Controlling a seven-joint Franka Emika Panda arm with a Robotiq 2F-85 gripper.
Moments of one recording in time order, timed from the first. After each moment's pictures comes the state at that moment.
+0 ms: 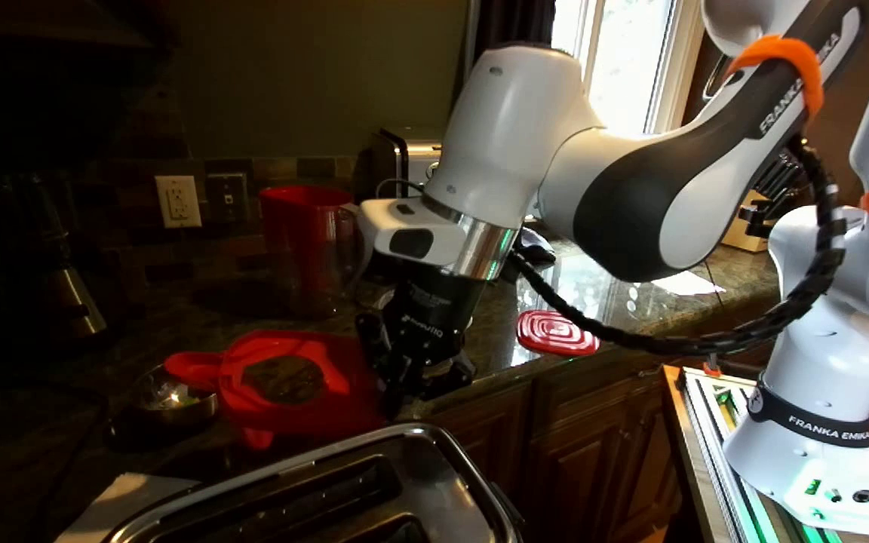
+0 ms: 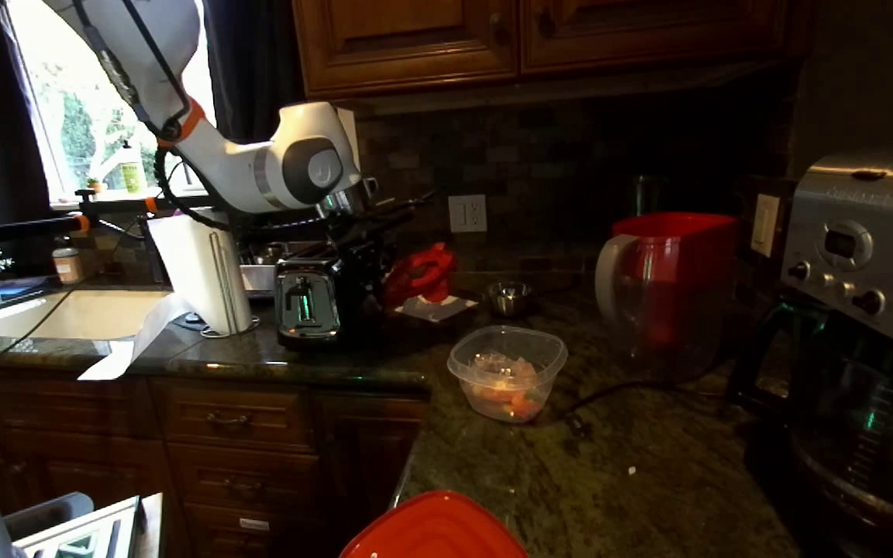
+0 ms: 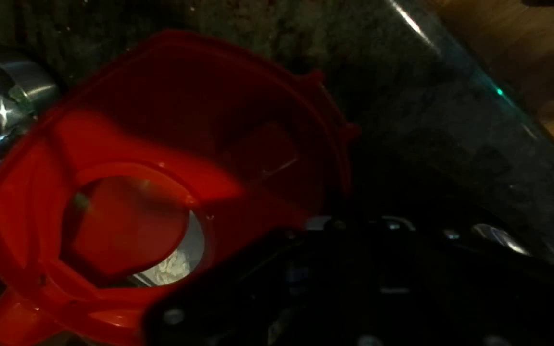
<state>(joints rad) 0.26 -0.02 0.31 -2.37 -0.13 2.70 -0.90</state>
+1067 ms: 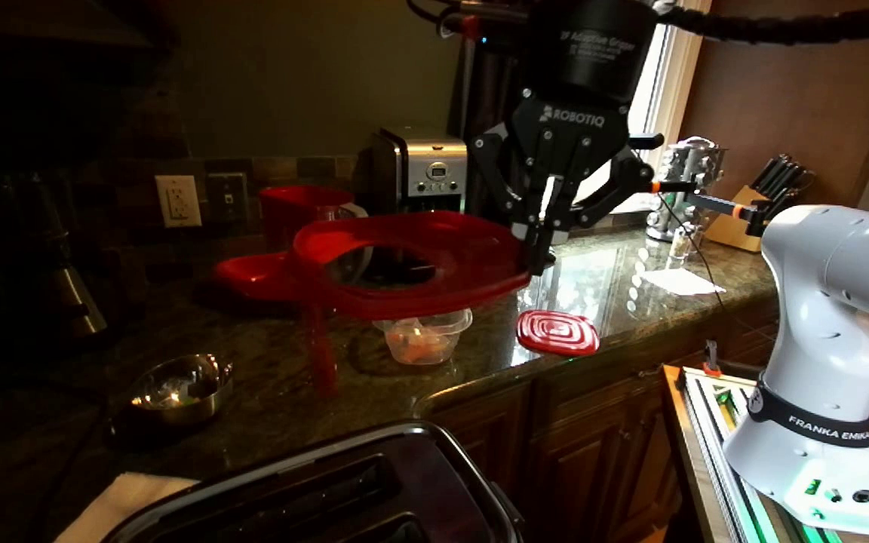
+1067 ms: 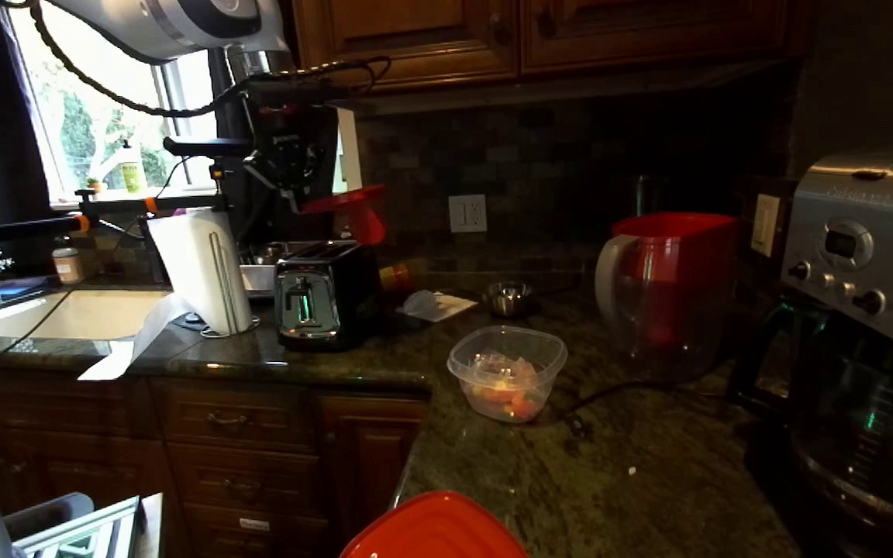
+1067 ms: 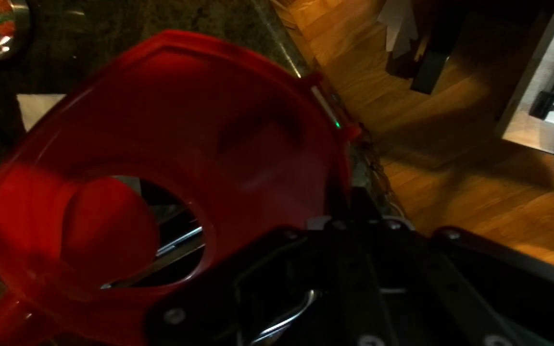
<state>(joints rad) 0.41 -0.39 0.27 -2.19 0.03 1.94 -1.18</state>
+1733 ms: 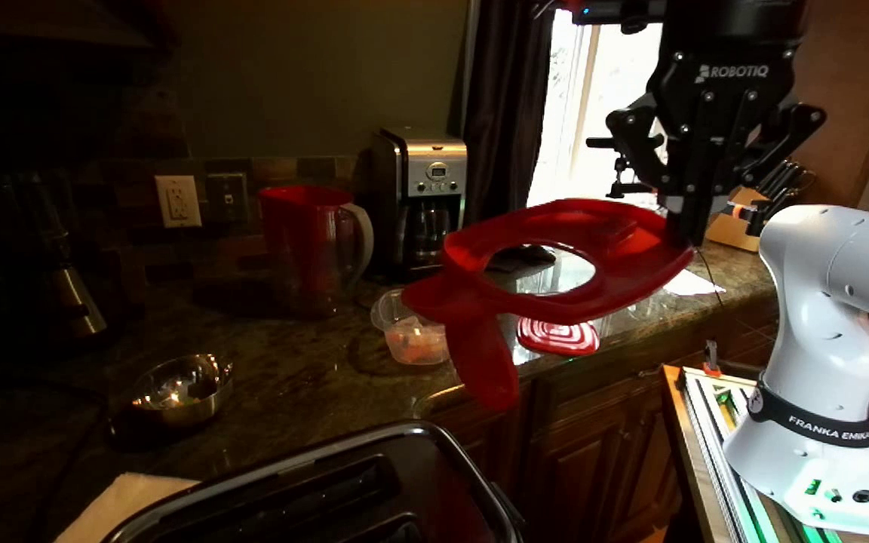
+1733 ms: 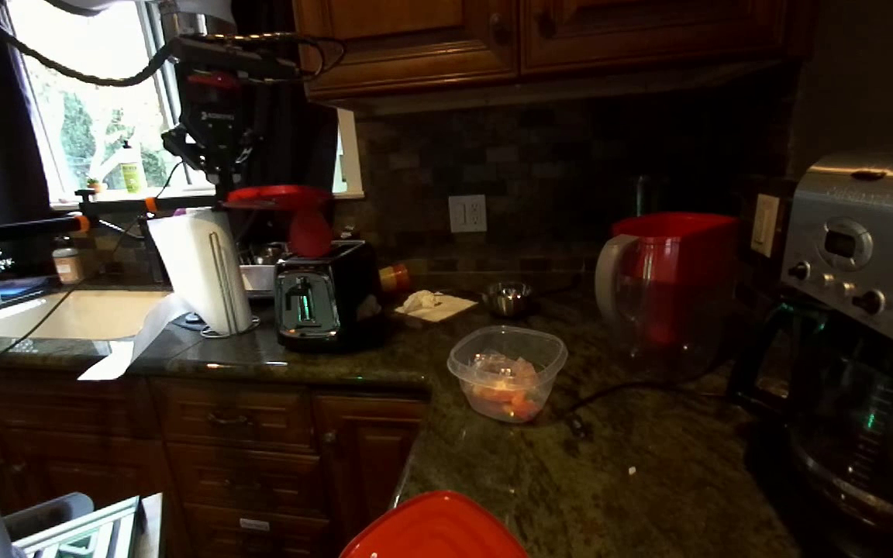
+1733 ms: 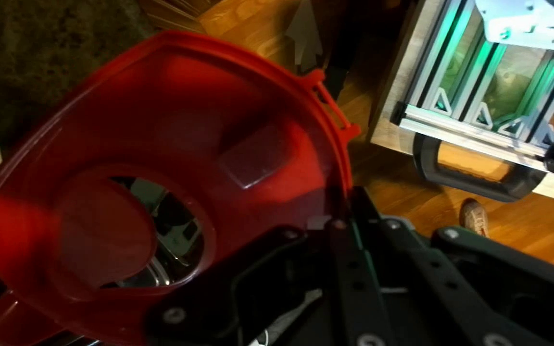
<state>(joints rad) 0.46 -0.55 0.26 -2.20 0.10 1.62 -1.19</state>
